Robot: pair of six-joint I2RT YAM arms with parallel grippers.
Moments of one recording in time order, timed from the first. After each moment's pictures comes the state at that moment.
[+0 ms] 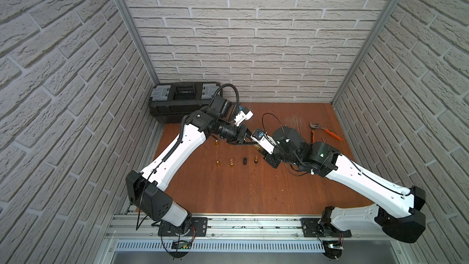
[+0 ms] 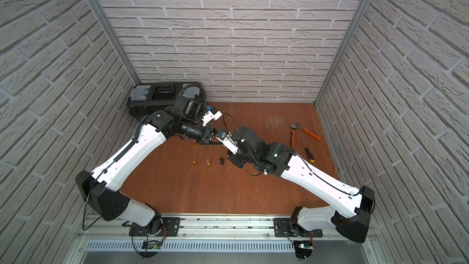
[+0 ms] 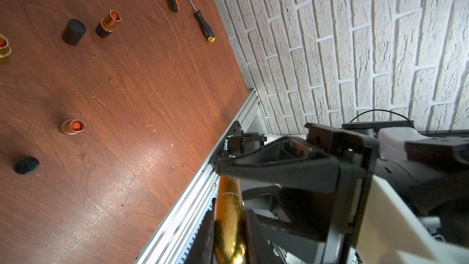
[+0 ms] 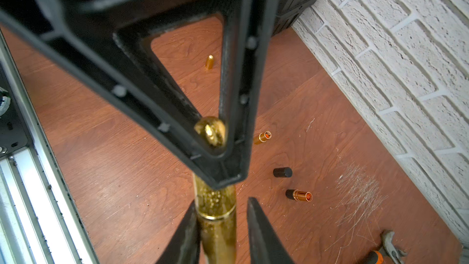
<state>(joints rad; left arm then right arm) -0.56 1.51 1.58 -0.99 0.90 -0.37 0.91 1.27 1.35 -0.84 0.20 -0.16</state>
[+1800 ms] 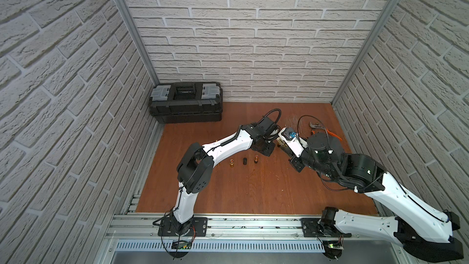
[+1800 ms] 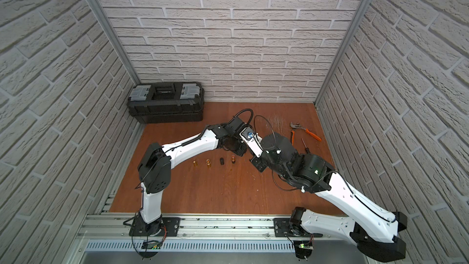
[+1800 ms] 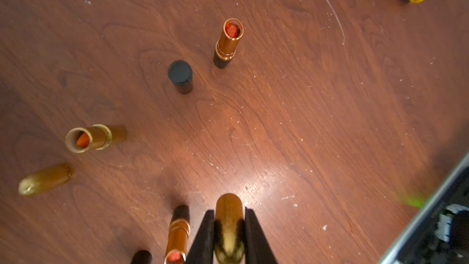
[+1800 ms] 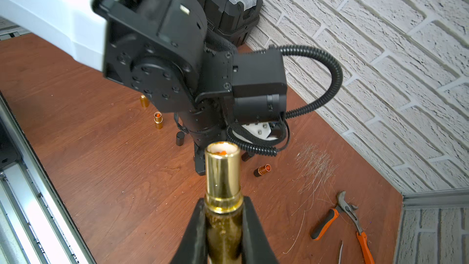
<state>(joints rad) -0.90 2.01 1.69 -0.75 0.08 -0.22 0.91 0.99 1.31 -0.94 0.34 -0.12</state>
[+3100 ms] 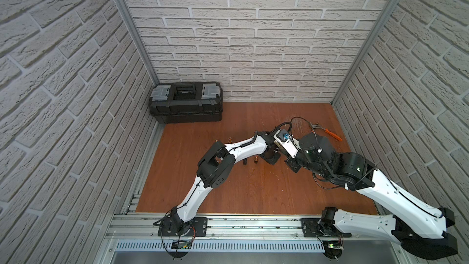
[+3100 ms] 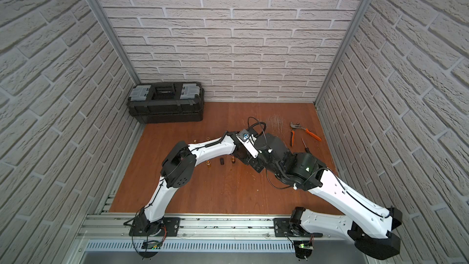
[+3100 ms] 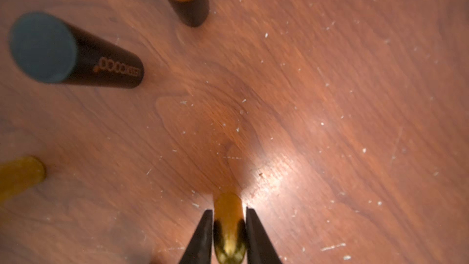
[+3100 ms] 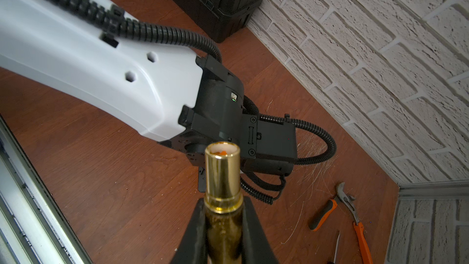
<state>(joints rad) -0.95 2.24 1.82 -0.82 0.00 -0.16 0.91 1.03 1.30 -0.95 0.36 -0.12</state>
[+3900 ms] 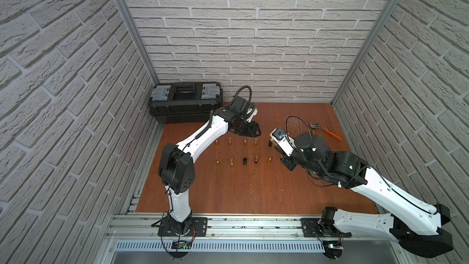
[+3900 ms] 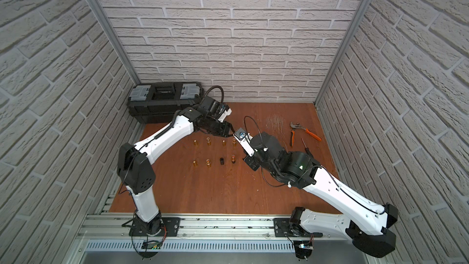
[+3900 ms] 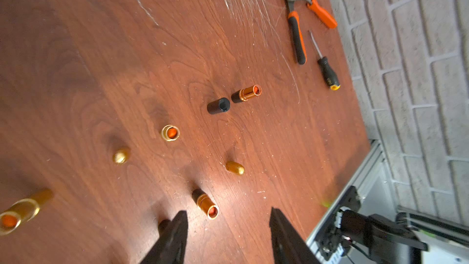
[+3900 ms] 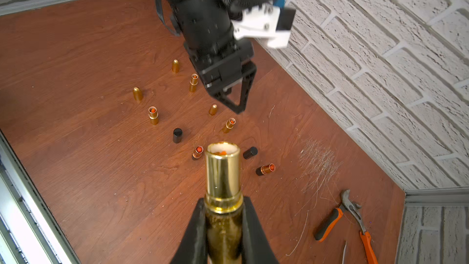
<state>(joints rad) -0.58 1.80 1.66 -0.81 0.44 -0.32 0.91 1.08 1.28 -0.88 0.36 -0.11</state>
